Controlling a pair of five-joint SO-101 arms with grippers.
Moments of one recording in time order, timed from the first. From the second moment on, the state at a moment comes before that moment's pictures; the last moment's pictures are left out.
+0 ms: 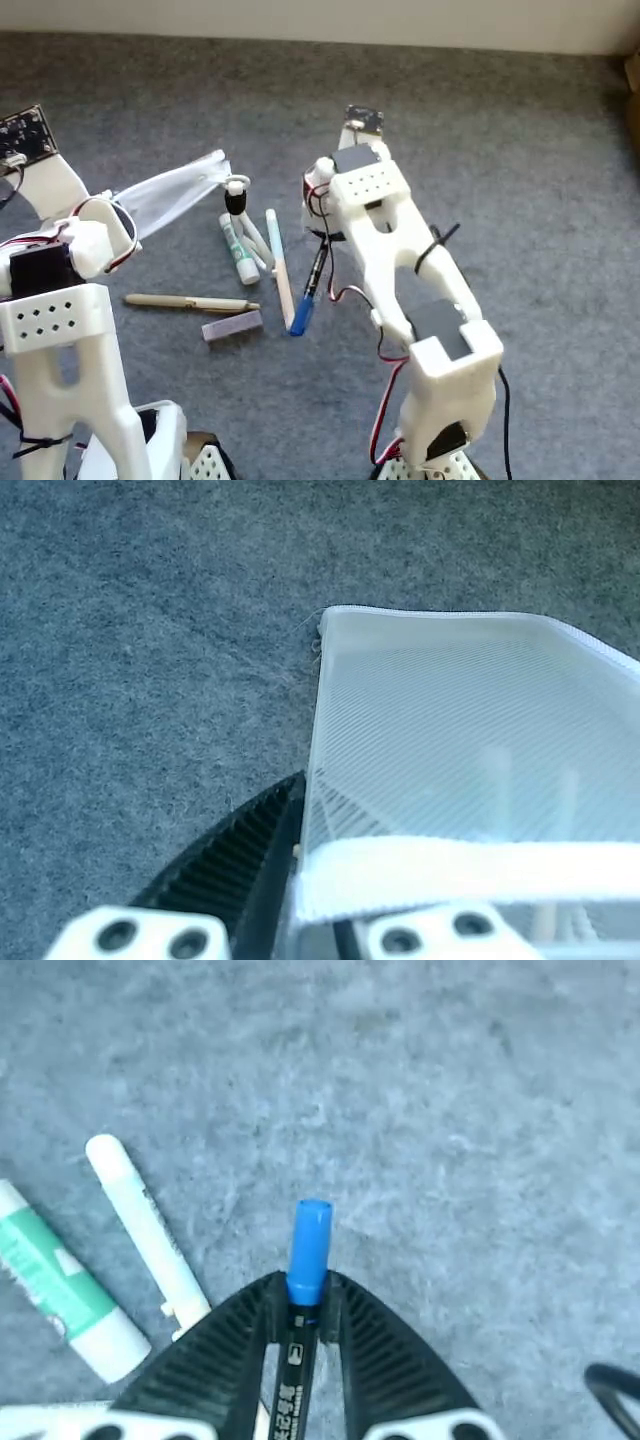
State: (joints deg) left arm -23.0 -37.9 31.1 70.3 18.4; right arm -23.5 16.3 -5.0 74.8 -28.6
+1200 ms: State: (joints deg) left arm -21.8 -37.9 31.2 68.3 20.8; right arm -34.8 -36.5 17.8 60.6 -24.1
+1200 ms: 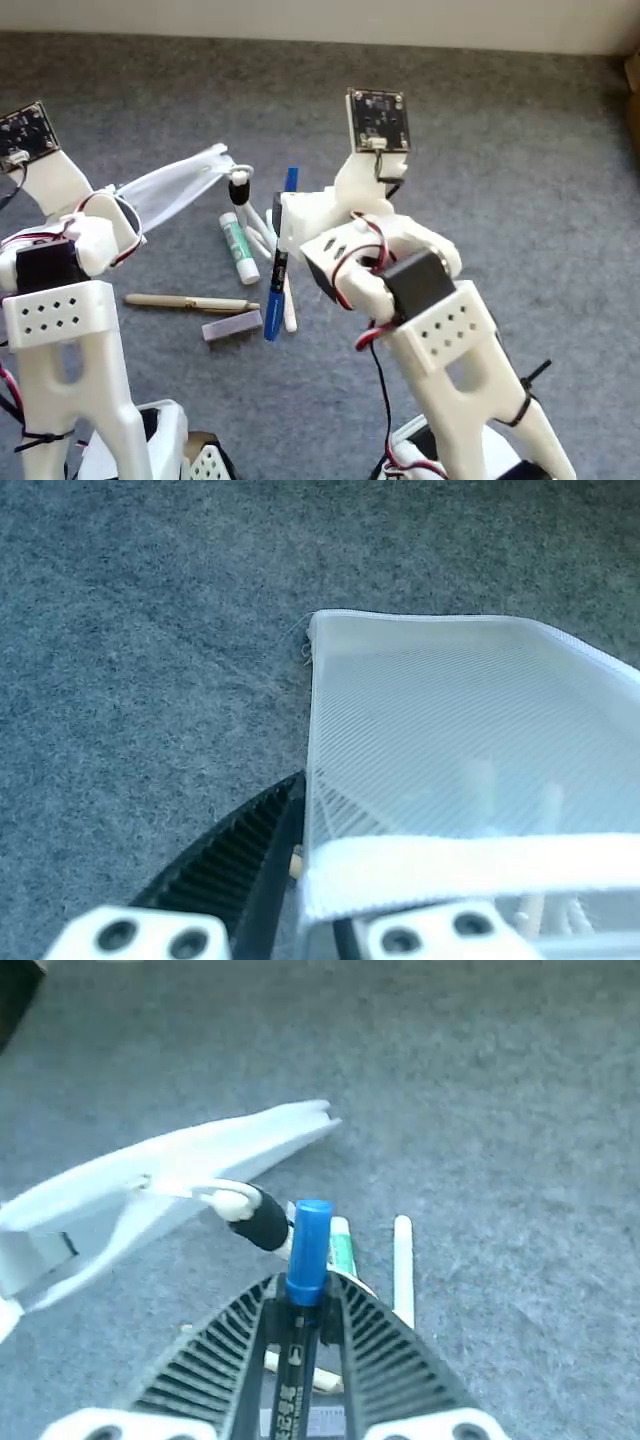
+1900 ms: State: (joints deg) left arm -17.9 -46.5 31.3 68.3 20.8; right arm -45.1 -44.6 17.8 37.5 -10.8
